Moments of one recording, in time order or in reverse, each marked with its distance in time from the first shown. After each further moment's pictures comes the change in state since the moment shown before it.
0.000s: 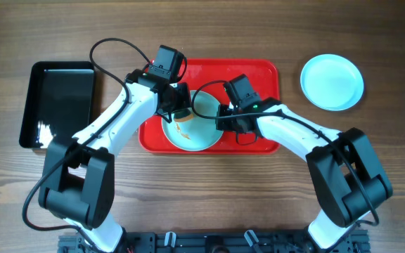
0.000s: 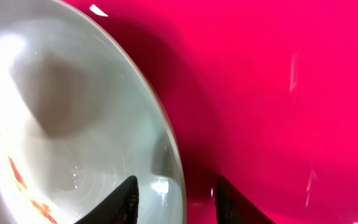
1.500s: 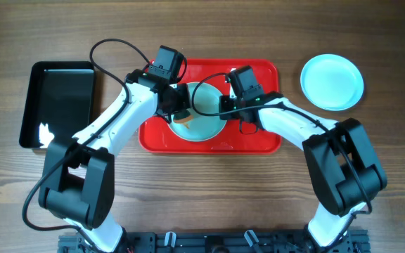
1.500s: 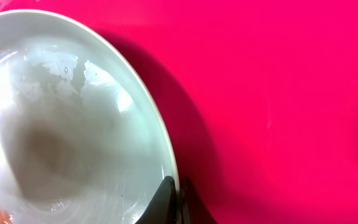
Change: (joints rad) left arm -0.004 0.000 0.000 -0.016 0.000 0.000; right arm -0.053 0.066 0.040 0.120 0.052 -0.208
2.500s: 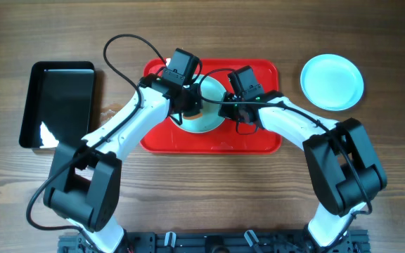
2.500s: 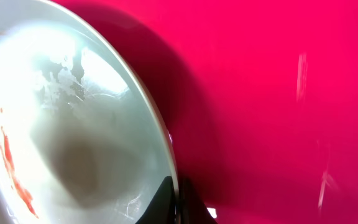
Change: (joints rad) left arm -0.080 0.005 0.000 0.088 -0.074 -0.004; right arm 0.000 0.000 0.010 -0.050 -0.008 0.343
